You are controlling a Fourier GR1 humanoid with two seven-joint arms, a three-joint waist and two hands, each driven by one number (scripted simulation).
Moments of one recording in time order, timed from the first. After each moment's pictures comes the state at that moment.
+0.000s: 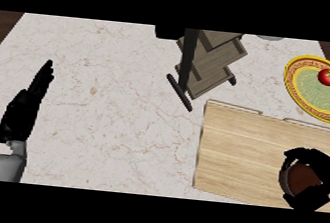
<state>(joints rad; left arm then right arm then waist) -0.12 0.24 0.09 -1.49 -0.20 0.06 0.05 0.02 -0.44 -0.01 -1.58 0.55 0.62 0.45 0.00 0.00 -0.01</state>
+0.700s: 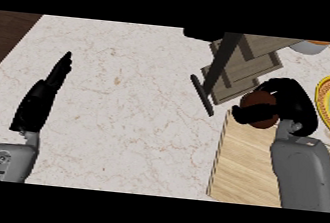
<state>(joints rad) -0.20 0.23 0.03 -1.49 -0.21 0.01 0.06 -0.45 -0.09 -0.03 -1.59 0.79 0.26 1.00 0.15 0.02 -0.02</state>
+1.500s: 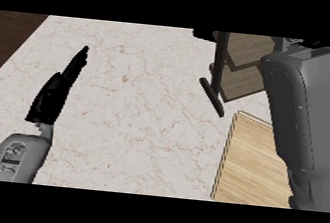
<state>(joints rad) -0.27 0.20 -0.02 -1.46 -0.23 0.00 0.08 -1.05 -0.12 -0.06 -1.37 1.45 0.08 1.16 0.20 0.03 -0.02</state>
